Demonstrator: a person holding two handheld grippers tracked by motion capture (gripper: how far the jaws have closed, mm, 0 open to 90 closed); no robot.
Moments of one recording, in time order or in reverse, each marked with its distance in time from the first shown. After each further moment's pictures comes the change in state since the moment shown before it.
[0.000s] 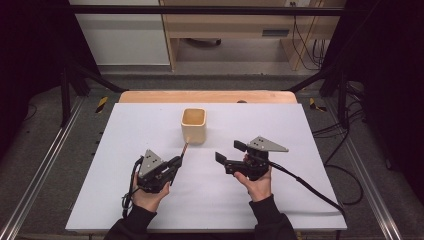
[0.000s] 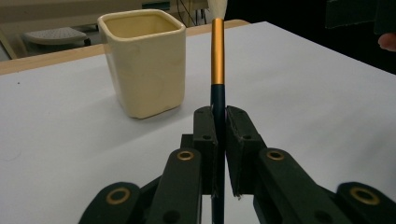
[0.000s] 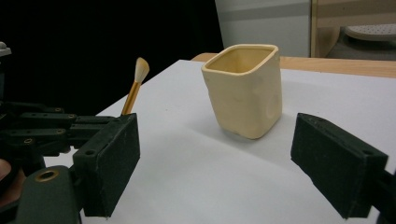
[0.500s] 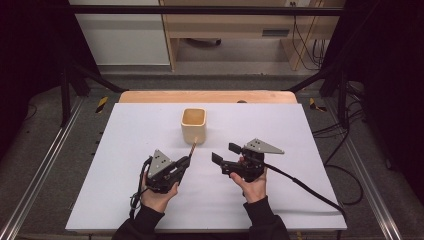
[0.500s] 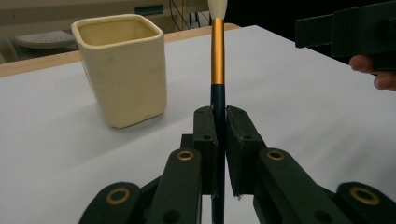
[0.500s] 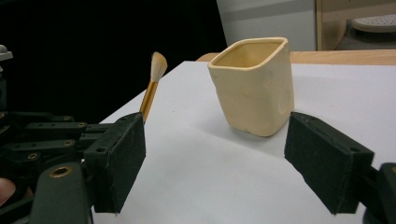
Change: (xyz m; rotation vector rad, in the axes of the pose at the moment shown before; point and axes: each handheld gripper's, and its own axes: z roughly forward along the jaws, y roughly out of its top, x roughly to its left) left arm -0.016 0.004 0.011 -0.016 -0.018 -0.002; right arm 0.004 -0.008 0.009 -0.013 0.018 0.055
